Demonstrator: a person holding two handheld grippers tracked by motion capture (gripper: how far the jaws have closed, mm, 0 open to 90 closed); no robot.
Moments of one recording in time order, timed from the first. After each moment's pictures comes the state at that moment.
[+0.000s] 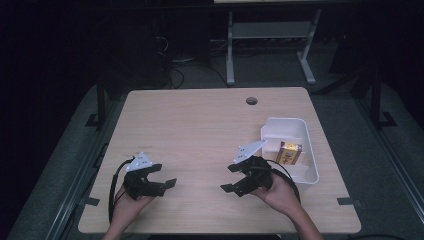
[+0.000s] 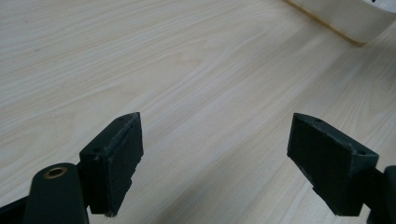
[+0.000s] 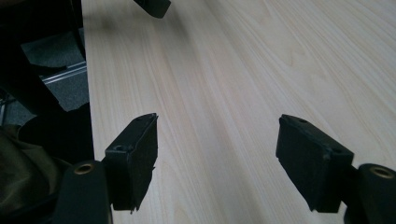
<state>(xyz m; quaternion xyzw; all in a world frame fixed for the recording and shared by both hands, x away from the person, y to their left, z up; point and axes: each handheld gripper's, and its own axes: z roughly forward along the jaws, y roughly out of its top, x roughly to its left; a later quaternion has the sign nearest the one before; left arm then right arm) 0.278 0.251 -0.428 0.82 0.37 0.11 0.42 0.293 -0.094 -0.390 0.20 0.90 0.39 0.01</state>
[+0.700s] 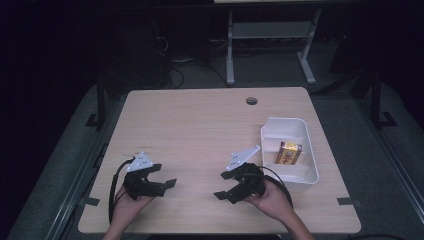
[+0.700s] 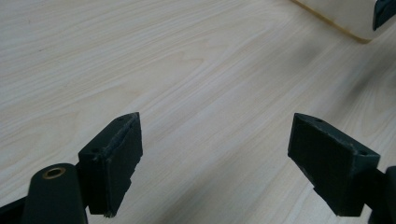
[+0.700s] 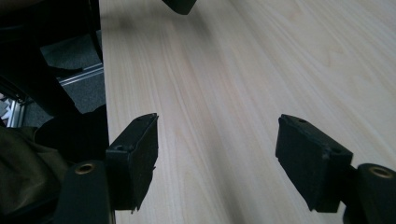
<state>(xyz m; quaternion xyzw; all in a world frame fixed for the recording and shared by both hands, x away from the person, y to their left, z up) 0.278 0.251 -0.428 0.82 0.37 0.12 0.42 0.284 -0.077 -0.406 0.19 0.90 0.40 -0.02</state>
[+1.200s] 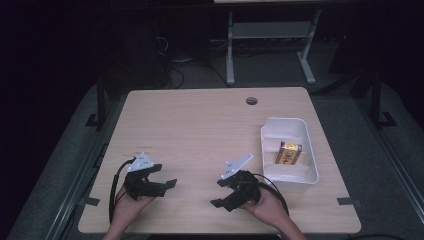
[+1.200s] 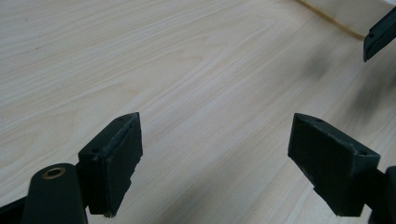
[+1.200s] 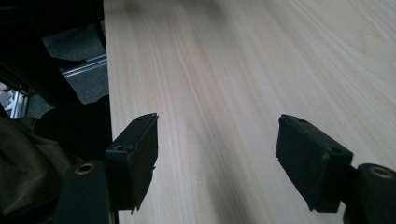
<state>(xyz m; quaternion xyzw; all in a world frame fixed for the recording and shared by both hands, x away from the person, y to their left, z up) 0.279 0.250 -0.430 0.82 0.37 0.12 0.42 0.274 -0.066 -0.424 0.18 0.90 0.39 -0.03</state>
